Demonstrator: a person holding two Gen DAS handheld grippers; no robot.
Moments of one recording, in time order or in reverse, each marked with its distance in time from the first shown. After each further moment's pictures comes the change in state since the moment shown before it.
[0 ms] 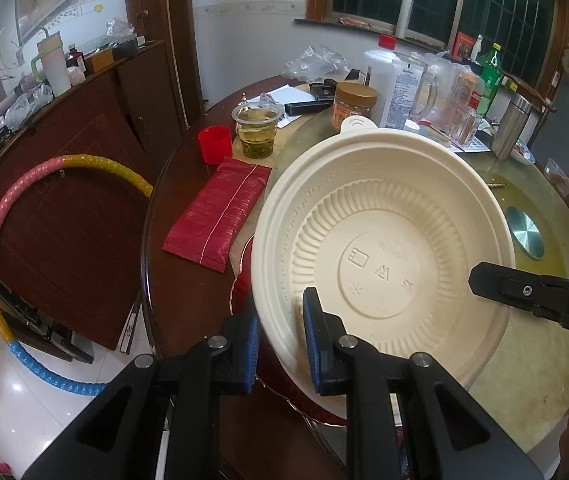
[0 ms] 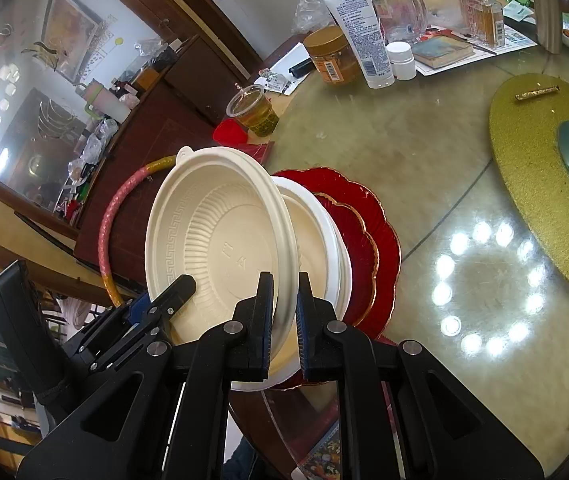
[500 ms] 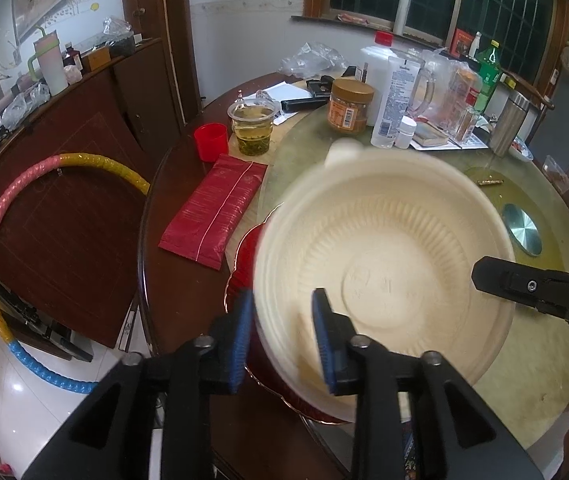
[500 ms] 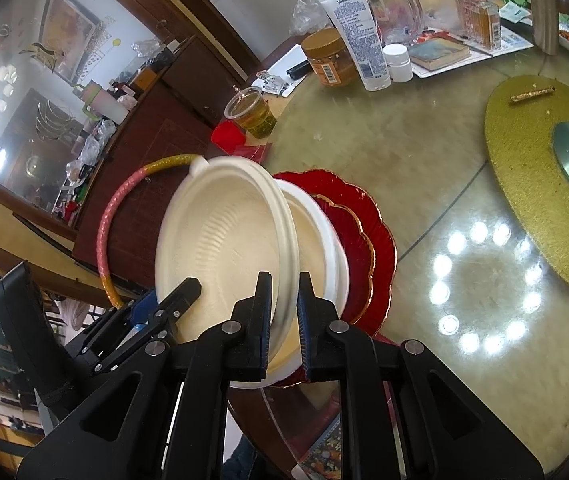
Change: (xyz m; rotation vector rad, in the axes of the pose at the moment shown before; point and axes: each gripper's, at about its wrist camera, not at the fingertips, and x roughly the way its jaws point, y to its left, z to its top) left arm -0.001 -0.004 0.001 0.001 0.009 -0.008; right arm -0.004 0.000 -0.001 0.000 -0.005 -0.014
